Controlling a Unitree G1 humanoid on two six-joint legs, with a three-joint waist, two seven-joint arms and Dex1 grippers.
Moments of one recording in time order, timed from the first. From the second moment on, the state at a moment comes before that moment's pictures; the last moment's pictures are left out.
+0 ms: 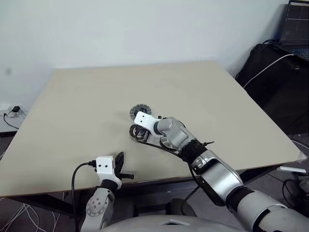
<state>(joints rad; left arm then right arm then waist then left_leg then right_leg) 0.45 0.00 -0.13 -0.12 -0.14 -0.05 -0.18 -0.76 -0.04 0.49 0.70 -0.29 0.41 0.65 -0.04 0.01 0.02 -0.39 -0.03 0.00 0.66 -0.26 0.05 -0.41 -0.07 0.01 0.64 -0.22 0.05</state>
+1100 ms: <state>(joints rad) 0.45 -0.01 -0.13 -0.12 -0.14 -0.05 -0.18 -0.85 -0.02 0.42 0.82 -0.25 0.45 0.66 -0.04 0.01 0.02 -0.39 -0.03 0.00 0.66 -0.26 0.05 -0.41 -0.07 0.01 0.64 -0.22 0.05</state>
